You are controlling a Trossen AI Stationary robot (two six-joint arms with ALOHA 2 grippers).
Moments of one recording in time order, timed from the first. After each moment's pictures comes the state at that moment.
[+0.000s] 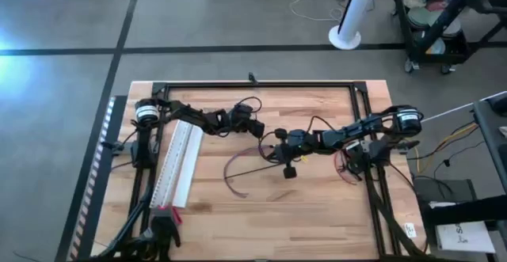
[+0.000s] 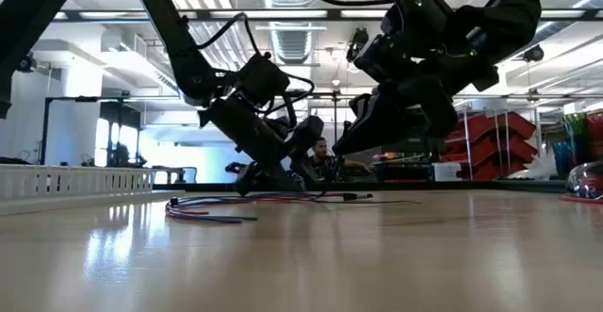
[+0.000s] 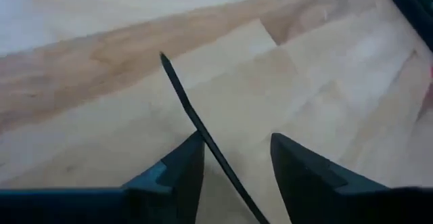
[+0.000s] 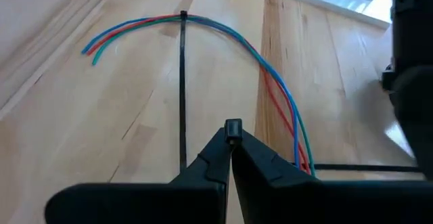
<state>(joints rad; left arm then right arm) 0.30 1.97 0.93 0.40 -0.09 -0.71 -0.04 1.74 0.66 0.45 -0.13 -0.25</state>
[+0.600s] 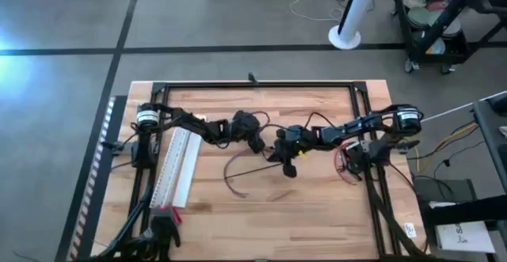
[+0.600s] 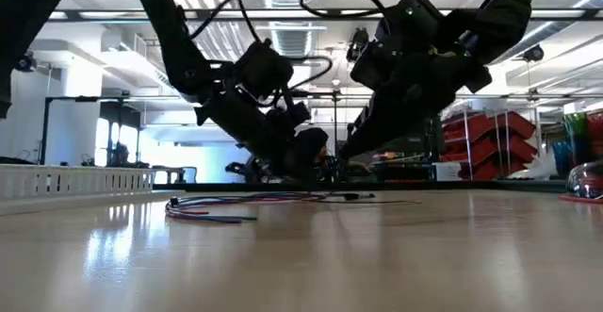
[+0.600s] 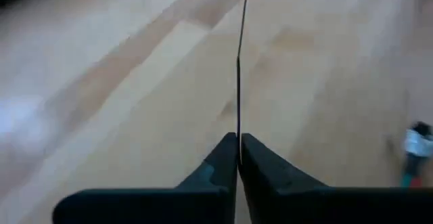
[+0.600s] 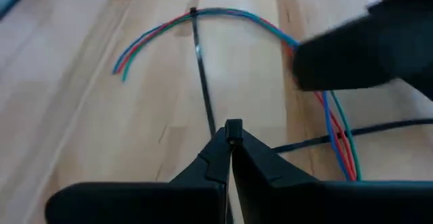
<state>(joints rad) 0.16 1.97 0.91 0.48 -0.31 -0.16 -0.11 1.74 0.69 0.37 -0.31 0.03</state>
